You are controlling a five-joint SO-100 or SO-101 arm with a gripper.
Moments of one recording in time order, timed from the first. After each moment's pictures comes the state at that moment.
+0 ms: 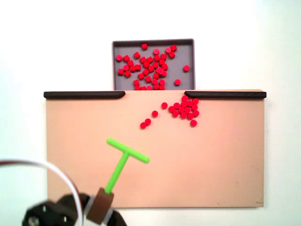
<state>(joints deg) -9.3 94.9 80.9 99.1 -52.3</state>
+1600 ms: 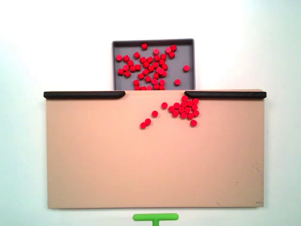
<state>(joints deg) 3.2 117.1 106.3 98.4 -90.1</state>
